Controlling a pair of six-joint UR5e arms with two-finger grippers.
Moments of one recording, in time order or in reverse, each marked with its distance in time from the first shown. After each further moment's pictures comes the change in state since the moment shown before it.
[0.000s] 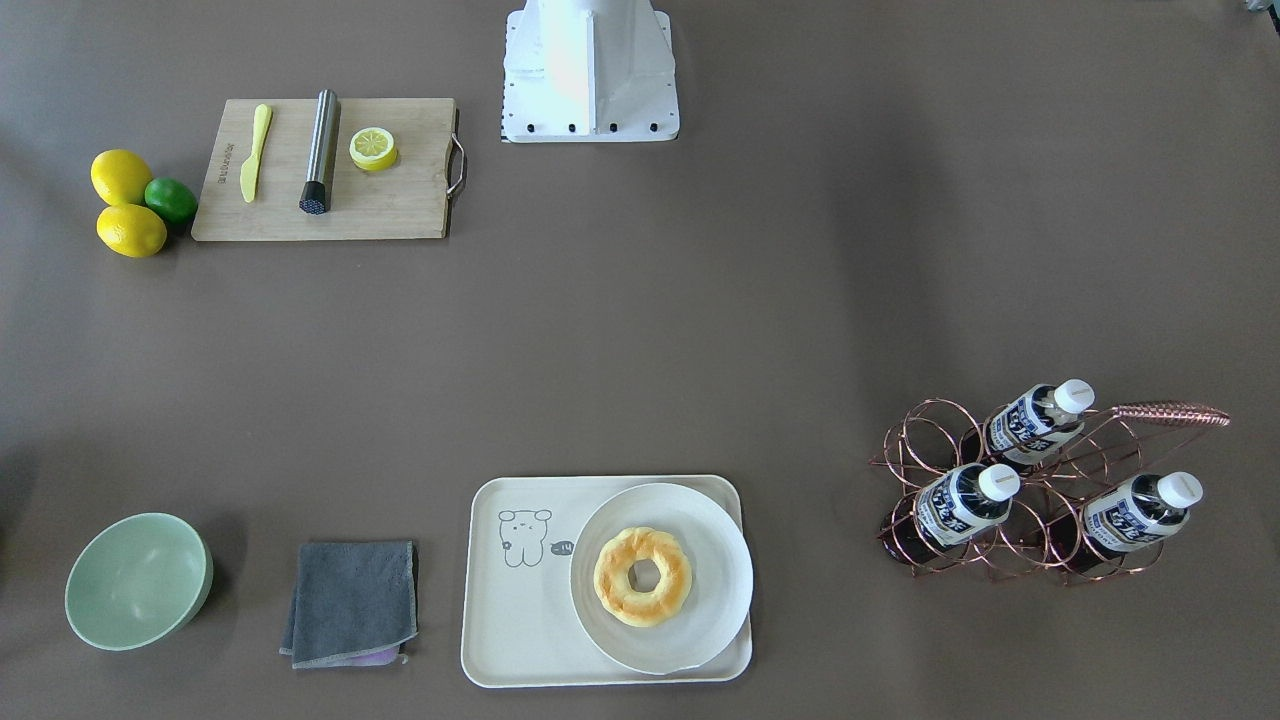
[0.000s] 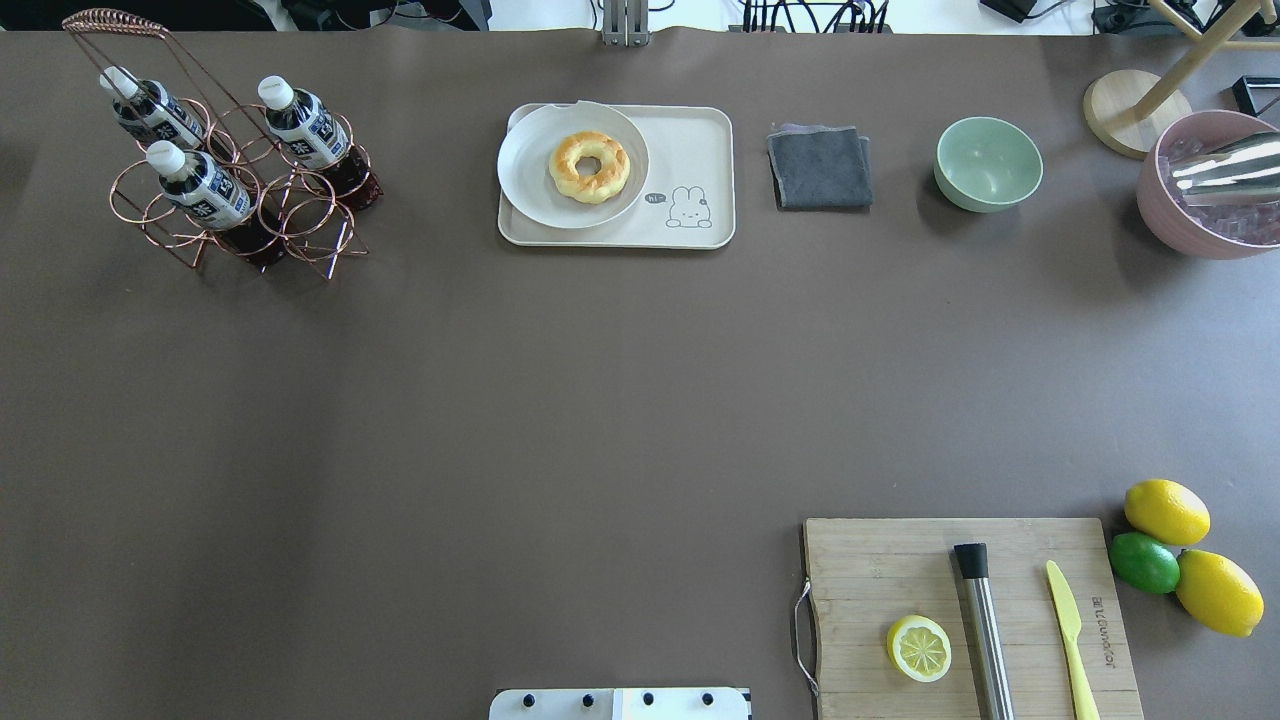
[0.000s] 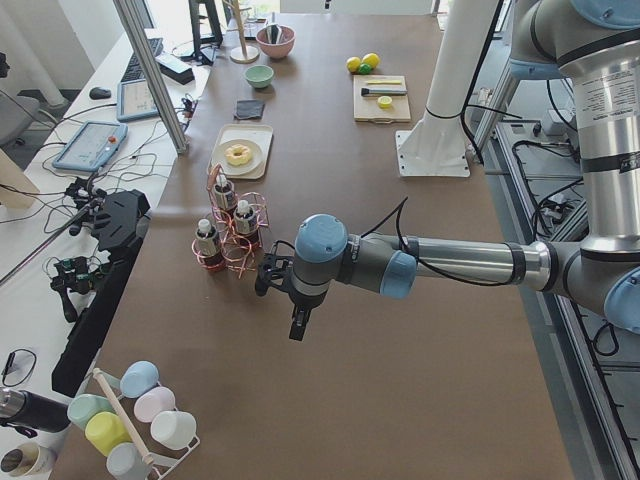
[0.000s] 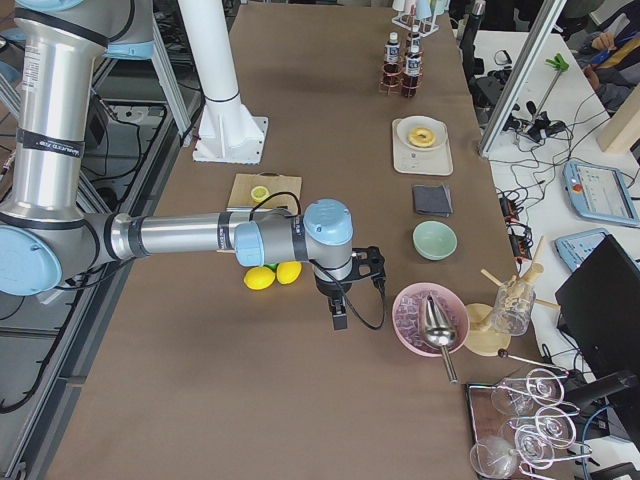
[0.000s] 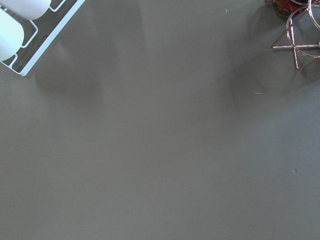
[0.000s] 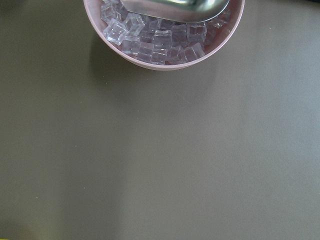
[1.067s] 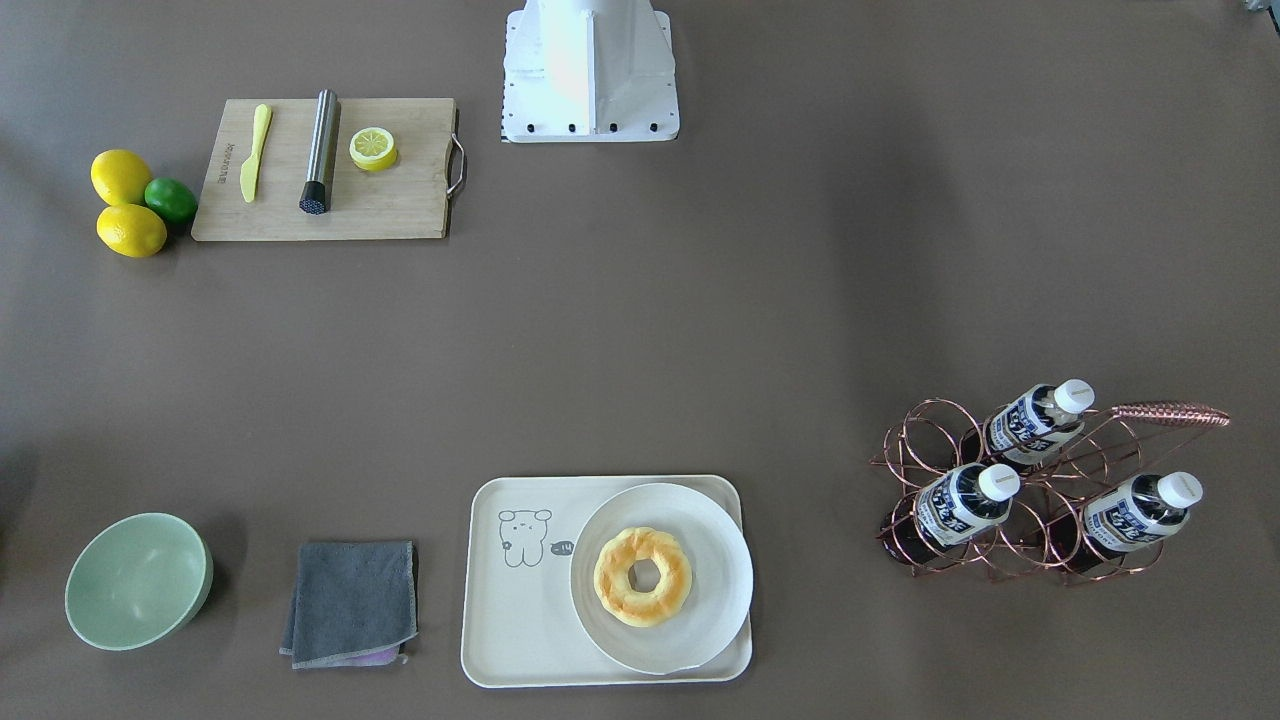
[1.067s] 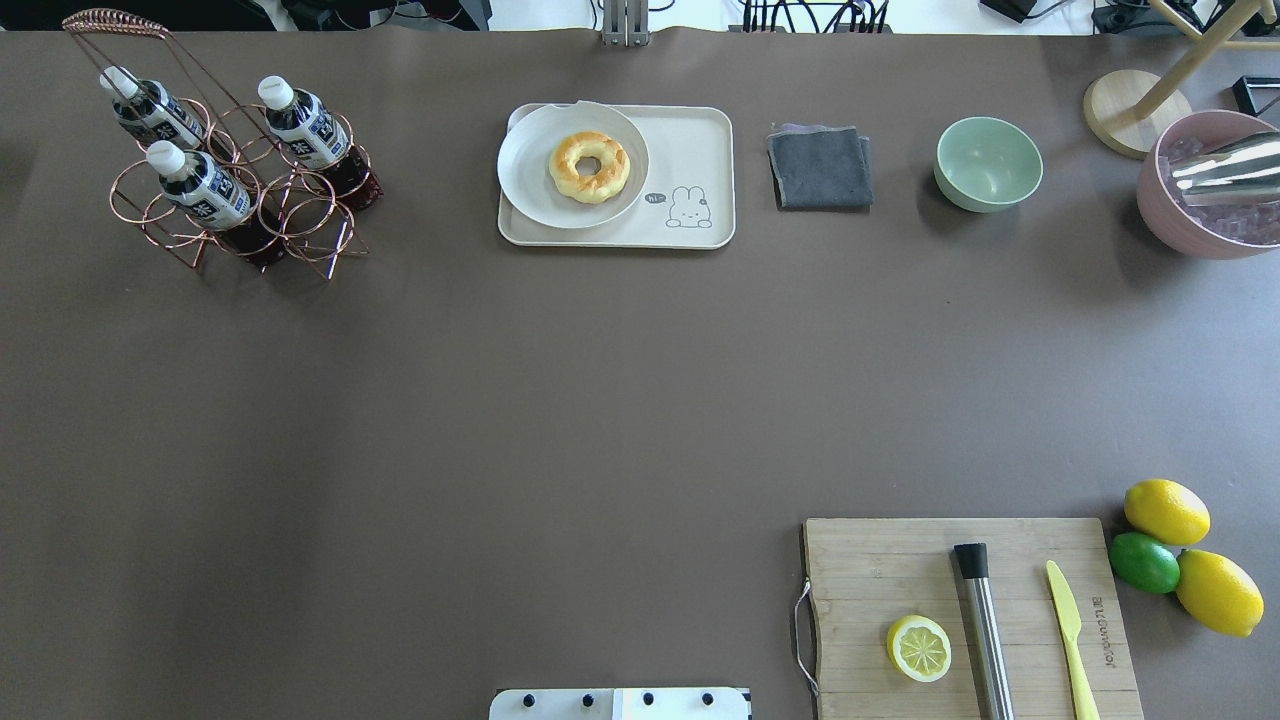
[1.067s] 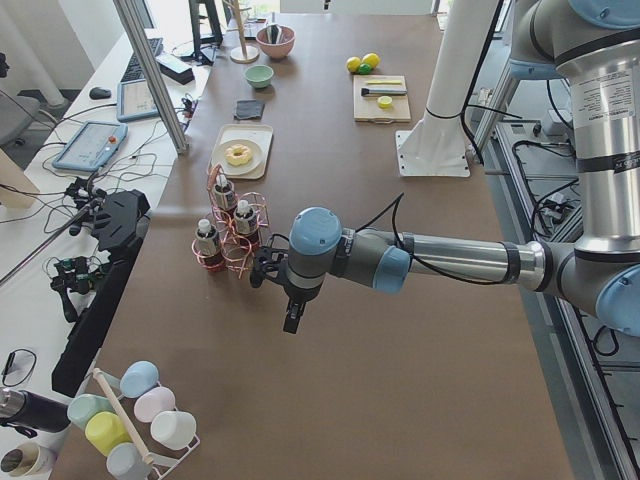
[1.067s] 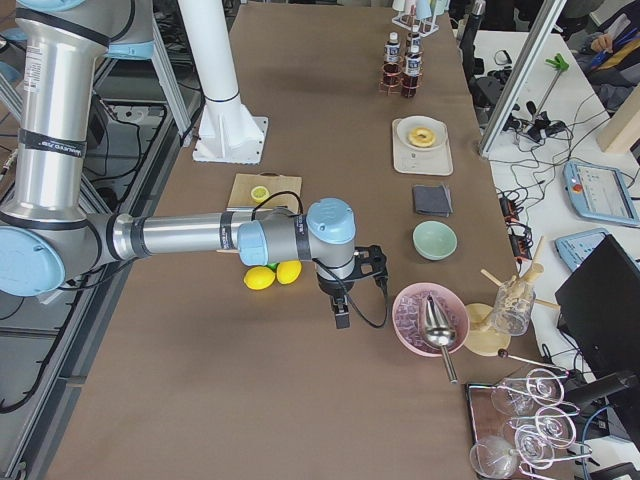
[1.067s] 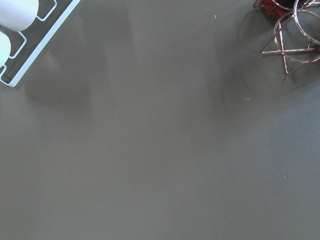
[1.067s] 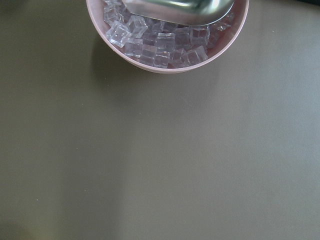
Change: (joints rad) left arm 0.011 -0.024 -0.003 -0.001 -0.002 -0.006; right arm -0.009 0.009 -0.004 0.000 -0.004 0.000
